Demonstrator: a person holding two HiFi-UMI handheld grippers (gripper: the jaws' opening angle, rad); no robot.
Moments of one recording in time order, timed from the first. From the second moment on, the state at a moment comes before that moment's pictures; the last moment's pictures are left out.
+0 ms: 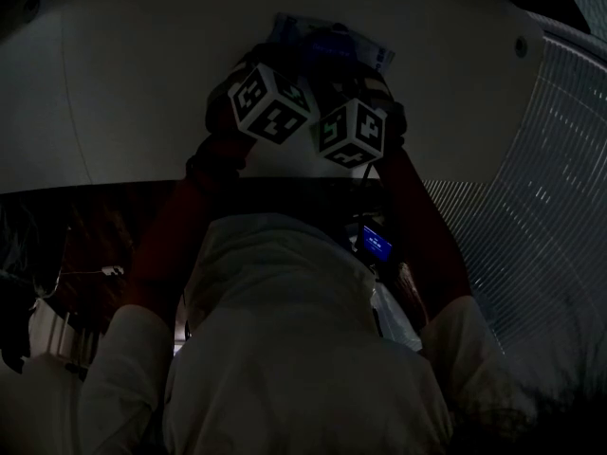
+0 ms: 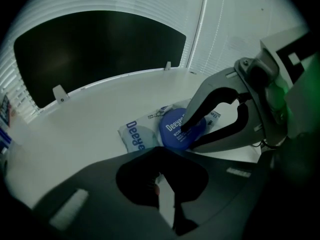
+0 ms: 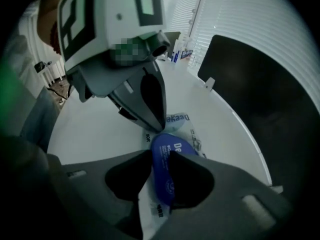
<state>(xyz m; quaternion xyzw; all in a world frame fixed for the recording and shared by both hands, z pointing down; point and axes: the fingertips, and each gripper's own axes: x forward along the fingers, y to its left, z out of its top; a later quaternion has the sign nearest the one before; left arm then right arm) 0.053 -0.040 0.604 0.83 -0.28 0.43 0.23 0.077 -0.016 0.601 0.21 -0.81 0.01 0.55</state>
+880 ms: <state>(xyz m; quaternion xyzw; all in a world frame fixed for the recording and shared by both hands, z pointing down) 0.055 -0.037 0.606 0.83 -0.25 0.44 0.21 0.072 -0.025 0.573 0.22 -0.82 0.09 0.51</state>
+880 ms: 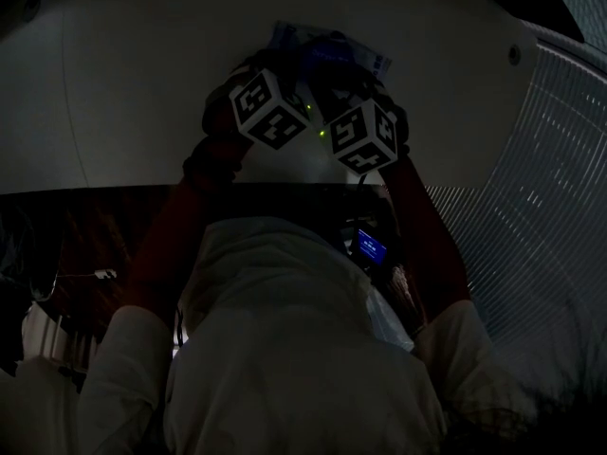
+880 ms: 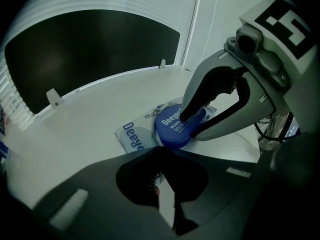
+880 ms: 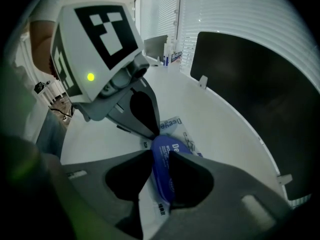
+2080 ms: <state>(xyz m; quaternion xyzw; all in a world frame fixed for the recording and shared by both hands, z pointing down) 0.049 -0.034 0.608 0.83 -0.25 0.43 0.23 0.091 -0.143 0.561 0.30 -0.81 -0.02 0.50</state>
